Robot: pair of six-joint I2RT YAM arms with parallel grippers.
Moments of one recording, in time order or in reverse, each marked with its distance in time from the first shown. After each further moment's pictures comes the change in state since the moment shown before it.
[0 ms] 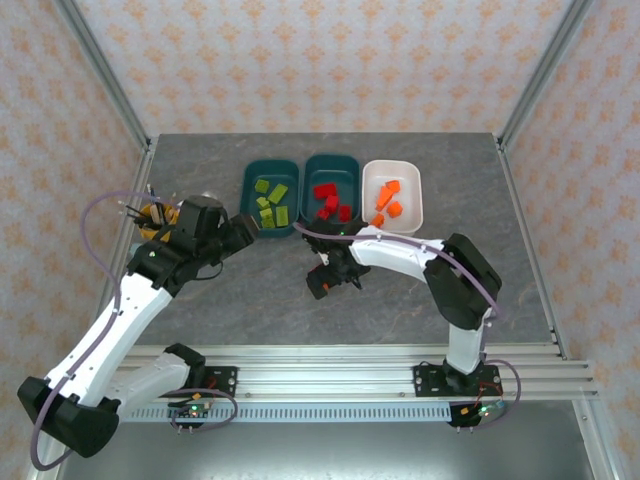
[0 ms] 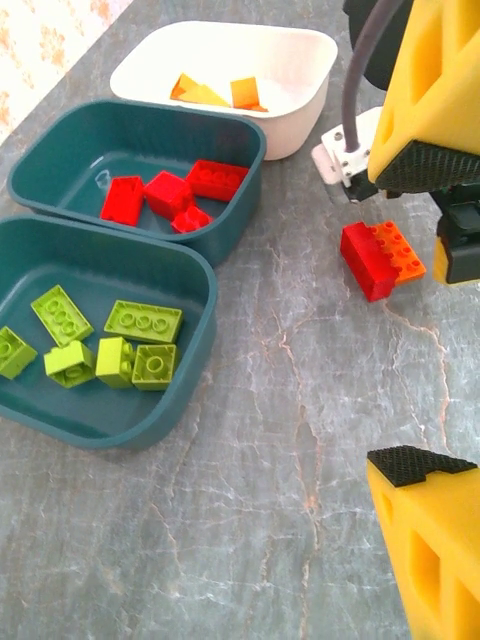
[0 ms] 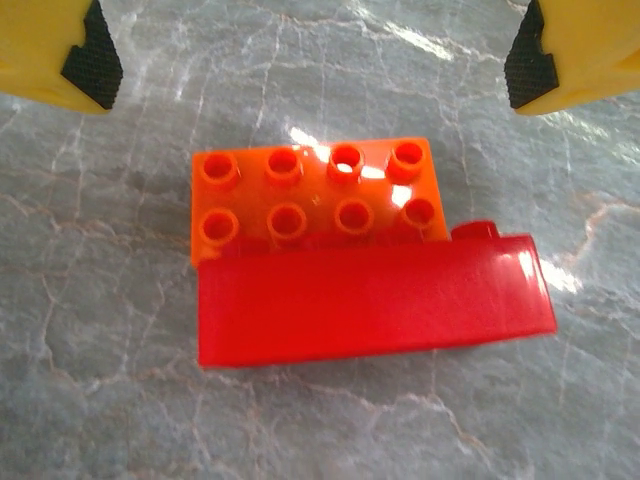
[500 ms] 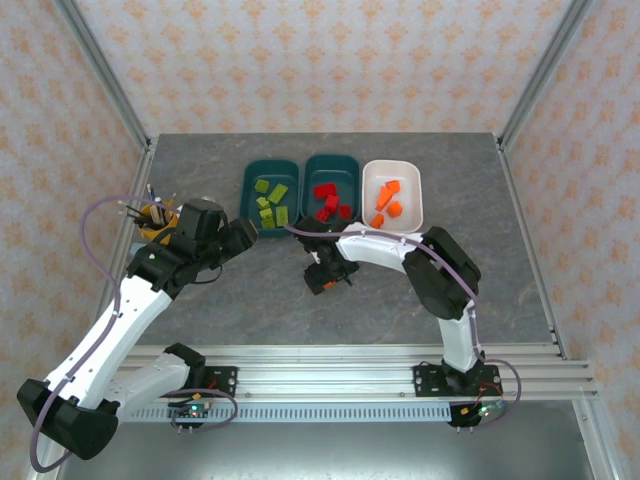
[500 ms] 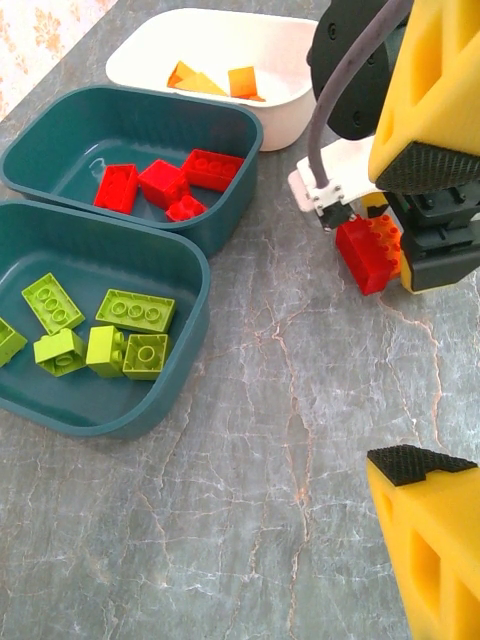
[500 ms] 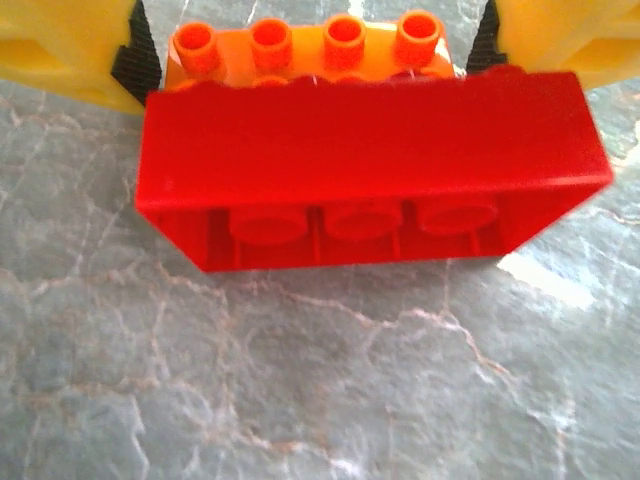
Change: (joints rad) left arm 0.000 0.000 -0.002 -0.011 0.000 -0.007; right arm -0.001 0.105 0.068 0.003 0.014 -0.032
